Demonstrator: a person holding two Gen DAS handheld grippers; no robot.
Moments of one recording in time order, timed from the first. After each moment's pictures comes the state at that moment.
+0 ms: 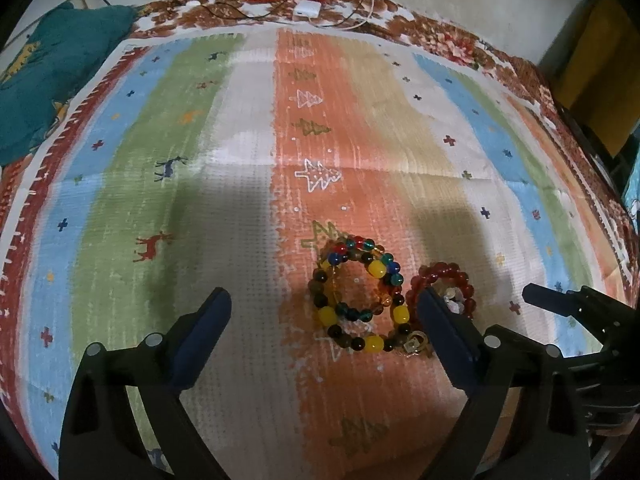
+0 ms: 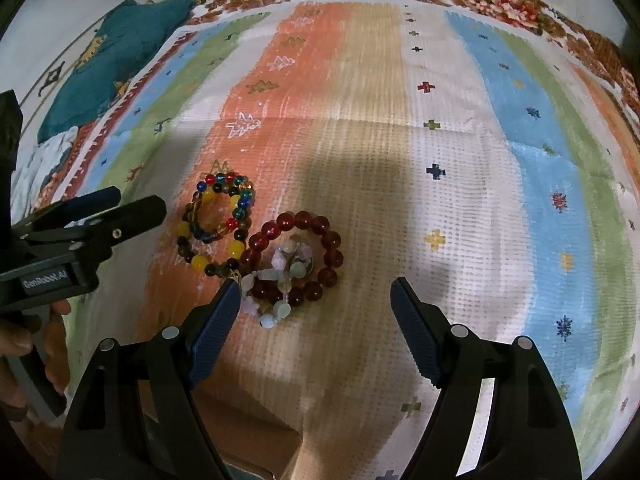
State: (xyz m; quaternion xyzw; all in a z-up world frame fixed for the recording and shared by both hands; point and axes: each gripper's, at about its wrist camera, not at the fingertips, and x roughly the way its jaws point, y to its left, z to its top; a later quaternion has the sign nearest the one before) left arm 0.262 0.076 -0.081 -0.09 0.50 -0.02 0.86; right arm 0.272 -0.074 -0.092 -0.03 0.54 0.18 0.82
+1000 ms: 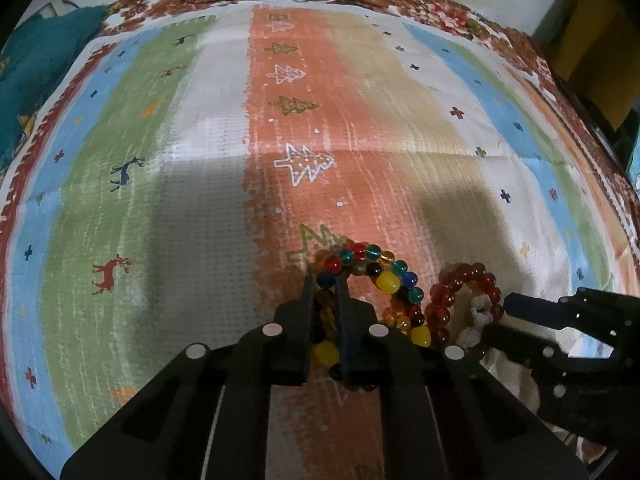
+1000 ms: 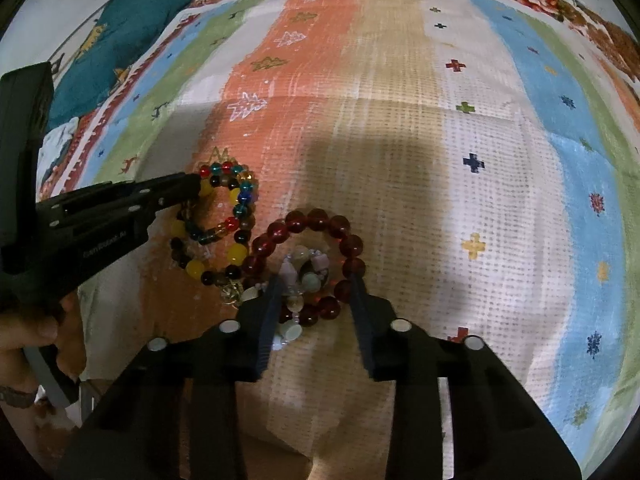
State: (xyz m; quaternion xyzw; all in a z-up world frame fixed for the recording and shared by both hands) left arm 0.294 0.068 -0.112 -0.06 0.53 -0.05 0.85; right arm 0.290 -0.061 -0.118 -0.03 0.57 0.20 0.80
